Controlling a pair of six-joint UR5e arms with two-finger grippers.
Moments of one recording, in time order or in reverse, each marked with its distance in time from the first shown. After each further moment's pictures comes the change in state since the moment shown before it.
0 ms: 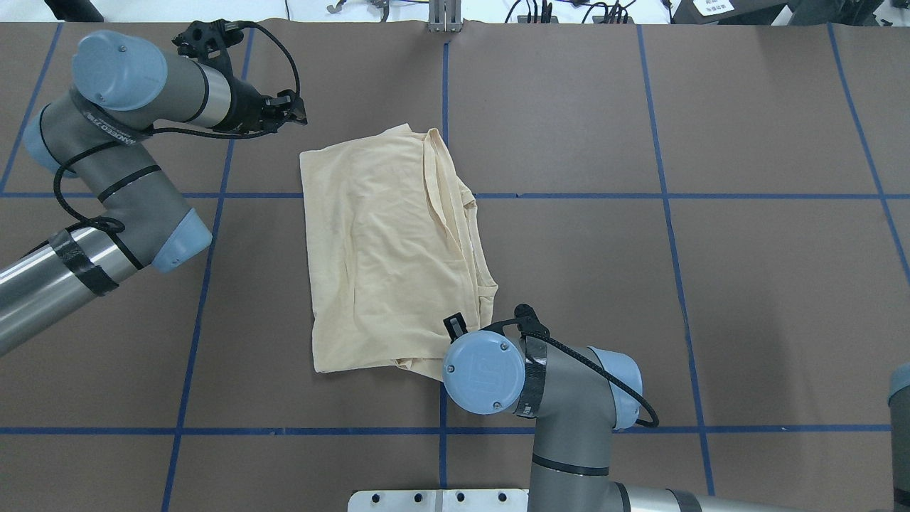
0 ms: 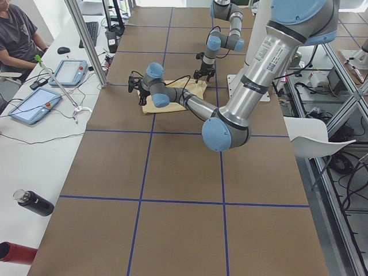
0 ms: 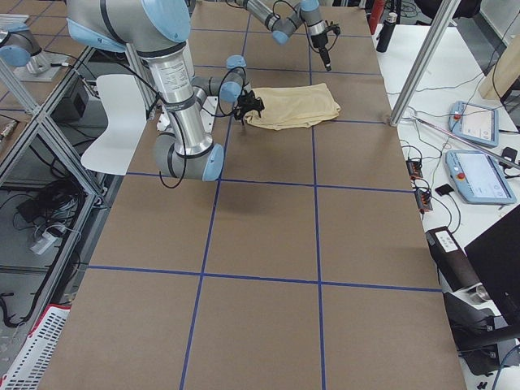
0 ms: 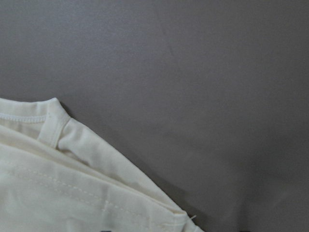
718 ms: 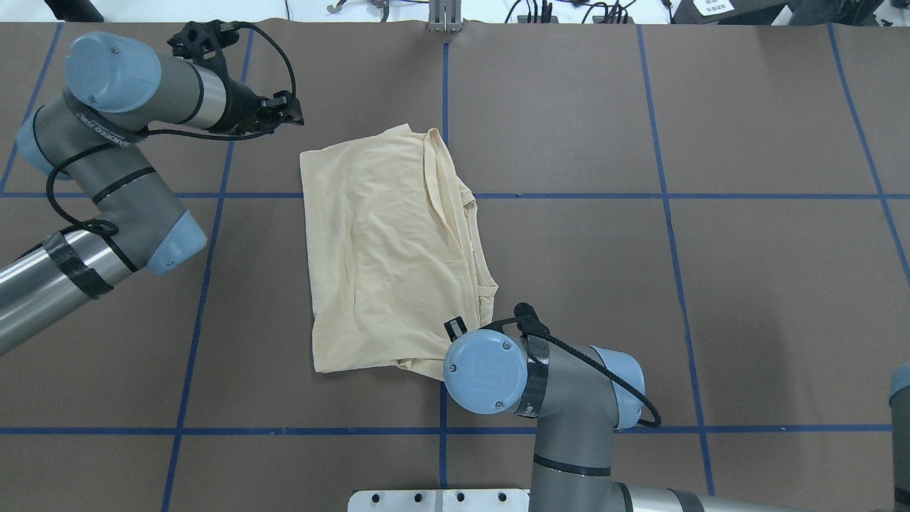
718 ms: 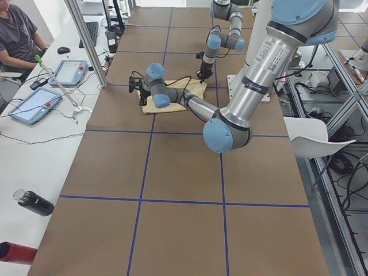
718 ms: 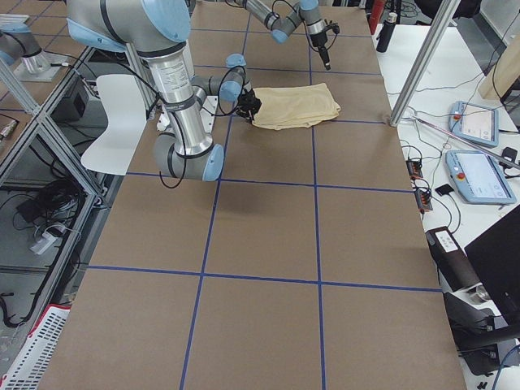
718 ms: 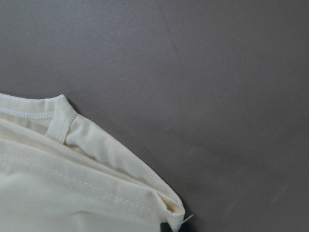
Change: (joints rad) left arm -0.002 0.023 -0.026 0.000 0.000 0.000; right arm 0.002 -0.002 0.012 0.007 0.000 0.001
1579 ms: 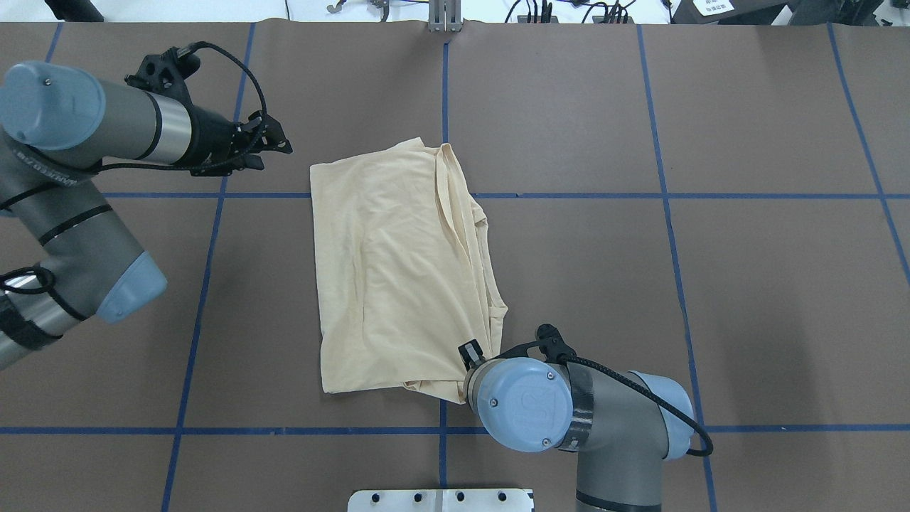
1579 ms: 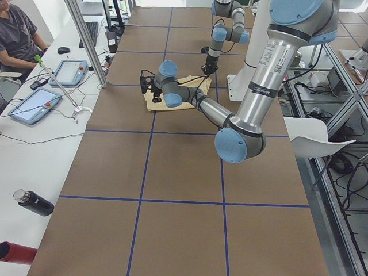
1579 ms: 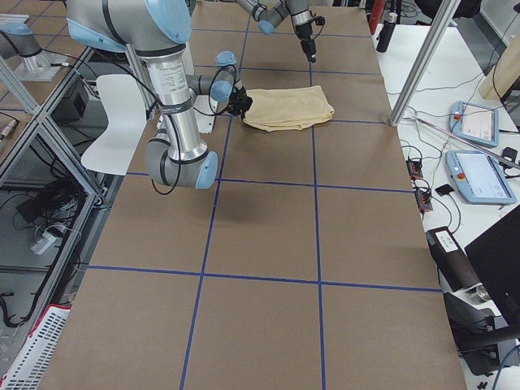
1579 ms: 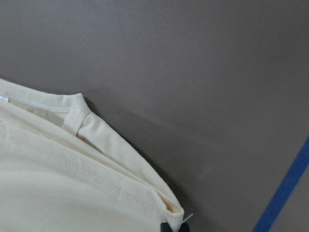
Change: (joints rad) left arm 0.062 0.182 -0.289 0.037 -0.060 -0.341; right arm -0.059 -0.100 0.167 -0.013 -0.001 0.004
